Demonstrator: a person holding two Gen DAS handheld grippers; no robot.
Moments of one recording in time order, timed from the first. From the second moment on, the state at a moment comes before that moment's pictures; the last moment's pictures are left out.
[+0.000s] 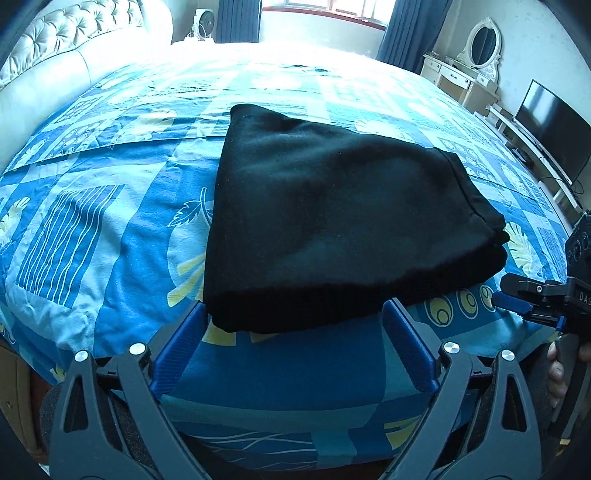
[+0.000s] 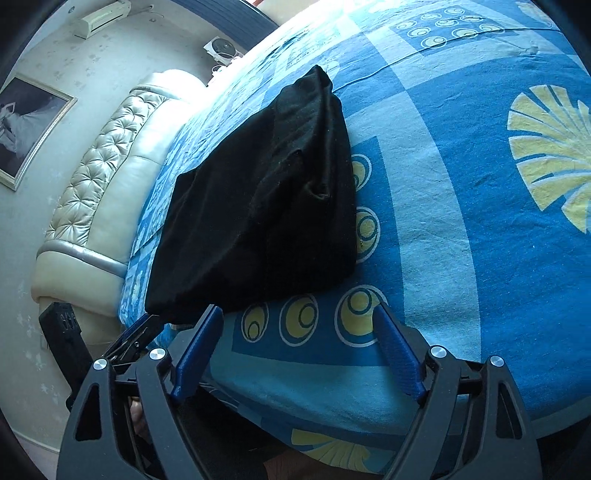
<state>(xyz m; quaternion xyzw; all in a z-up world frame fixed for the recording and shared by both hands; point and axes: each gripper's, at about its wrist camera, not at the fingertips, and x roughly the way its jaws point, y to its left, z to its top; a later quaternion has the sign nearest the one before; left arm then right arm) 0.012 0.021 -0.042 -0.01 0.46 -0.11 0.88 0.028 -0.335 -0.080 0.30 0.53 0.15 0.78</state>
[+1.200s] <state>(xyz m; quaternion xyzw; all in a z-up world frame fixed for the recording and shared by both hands) -0.002 0.019 -0.022 0.01 0.42 -0.05 0.91 0.022 -0.302 -0.055 0.10 0.51 0.07 0.85</state>
